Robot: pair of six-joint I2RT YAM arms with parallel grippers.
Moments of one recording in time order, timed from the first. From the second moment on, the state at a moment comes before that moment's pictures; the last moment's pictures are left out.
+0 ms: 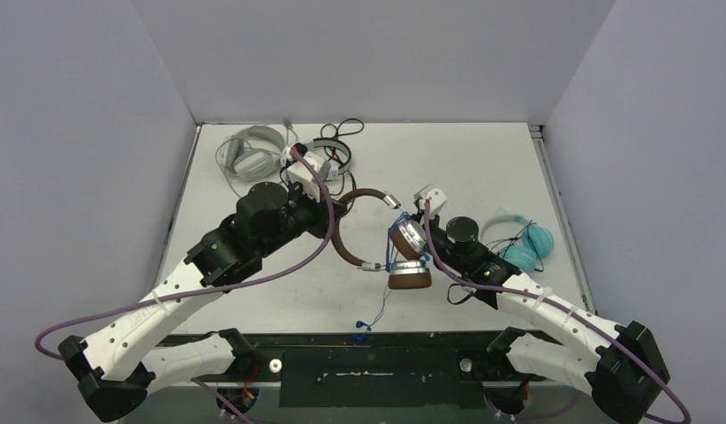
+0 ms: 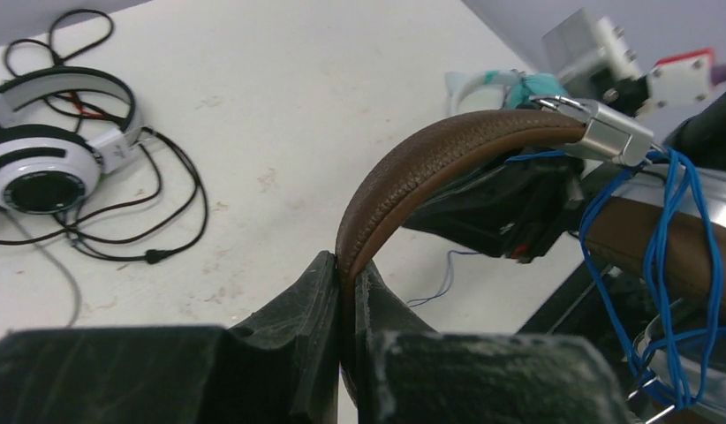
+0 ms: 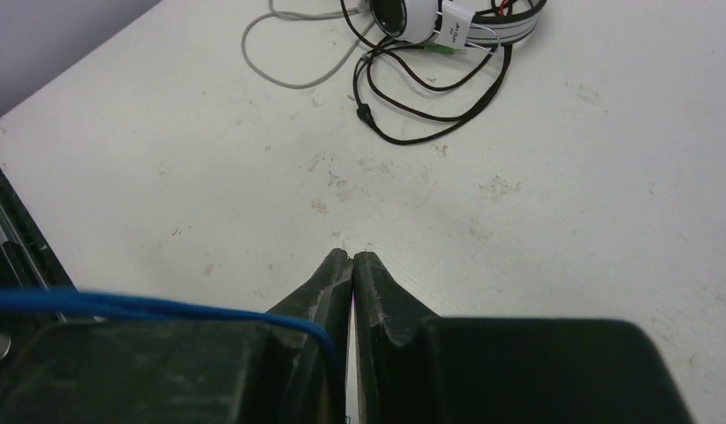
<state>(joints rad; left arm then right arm) -0.84 0.99 1.12 -0.39 -0.12 -0.22 0.70 1.02 0.62 0.14 -0.11 0.15</state>
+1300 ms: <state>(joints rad) -0.83 1.12 1.52 -0.50 -0.07 -0.59 0.71 1.18 0.29 0.92 -0.33 0.26</state>
